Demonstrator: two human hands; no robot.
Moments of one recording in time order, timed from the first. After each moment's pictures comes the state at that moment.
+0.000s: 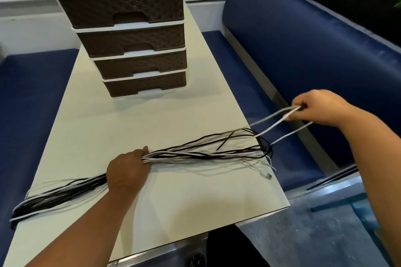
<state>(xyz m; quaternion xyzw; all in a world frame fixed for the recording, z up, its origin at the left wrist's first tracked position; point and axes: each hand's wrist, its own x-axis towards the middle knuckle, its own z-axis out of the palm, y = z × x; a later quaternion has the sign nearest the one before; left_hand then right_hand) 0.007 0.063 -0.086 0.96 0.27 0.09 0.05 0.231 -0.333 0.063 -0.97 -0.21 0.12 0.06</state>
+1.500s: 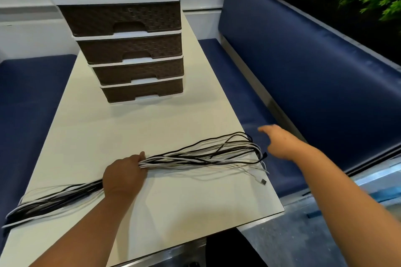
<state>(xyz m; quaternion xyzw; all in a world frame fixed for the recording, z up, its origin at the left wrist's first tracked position) 0.007 0.067 -0.090 0.96 0.26 0.08 0.04 0.196 -0.293 -0.019 -0.96 -0.12 0.22 0.10</state>
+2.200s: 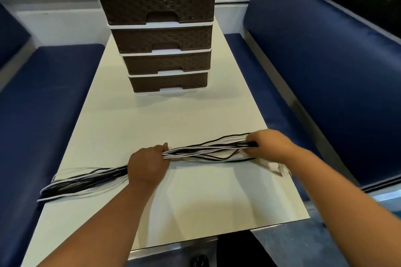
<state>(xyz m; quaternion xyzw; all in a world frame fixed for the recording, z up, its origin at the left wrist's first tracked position) 0.007 0.068 -0.089 0.96 0.25 0.09 0.05 0.165 -0.208 -0.012 -0.93 -0.32 0.18 0.02</state>
